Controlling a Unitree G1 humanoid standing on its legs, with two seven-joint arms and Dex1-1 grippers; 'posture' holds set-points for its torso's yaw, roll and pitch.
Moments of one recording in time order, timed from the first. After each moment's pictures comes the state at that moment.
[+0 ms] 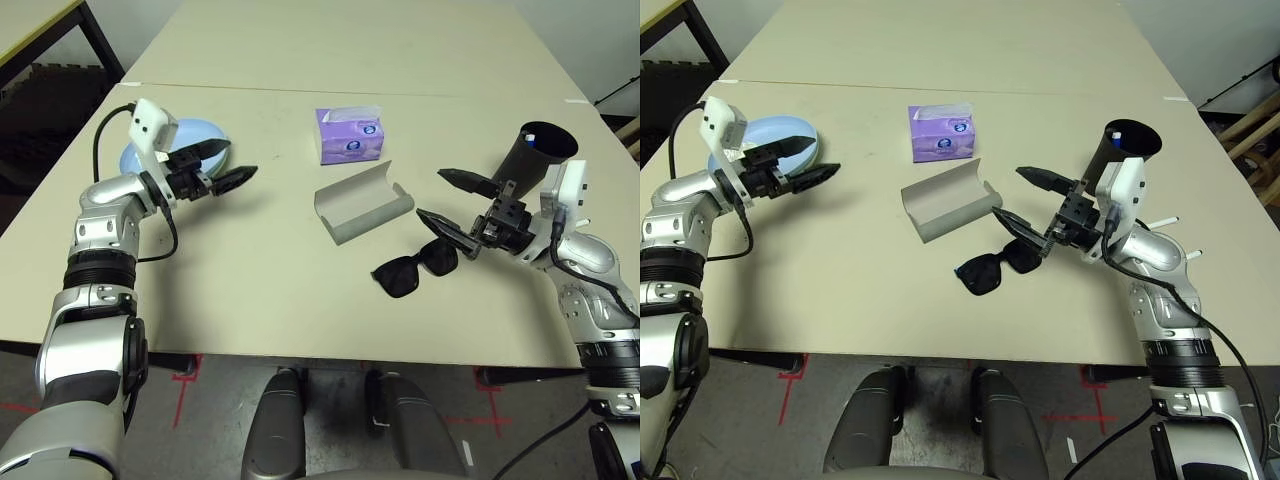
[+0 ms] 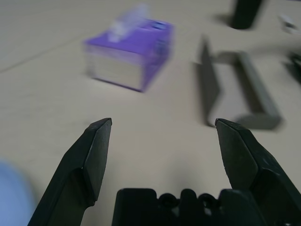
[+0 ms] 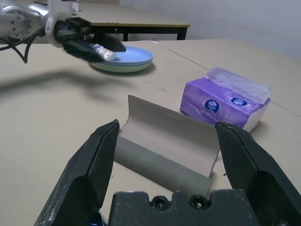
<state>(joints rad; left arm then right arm) -0.80 0.64 0.09 0.75 -0.25 -0.04 -1.29 -0.34 -0.50 -0.09 0.07 0.46 -0.05 0.99</state>
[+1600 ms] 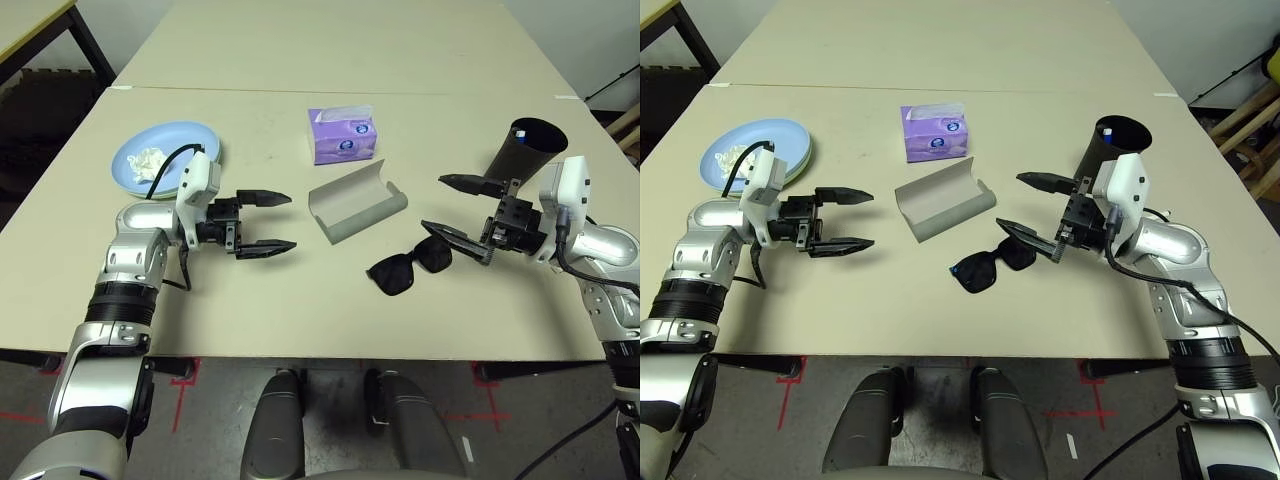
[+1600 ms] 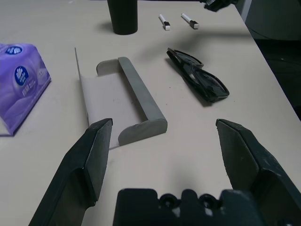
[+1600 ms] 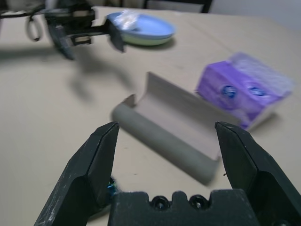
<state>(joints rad) -0.66 0.59 0.01 0.50 -0.34 -0.04 -1.51 -0.37 -0.66 -0.04 -0.04 0.42 0.08 1.08</state>
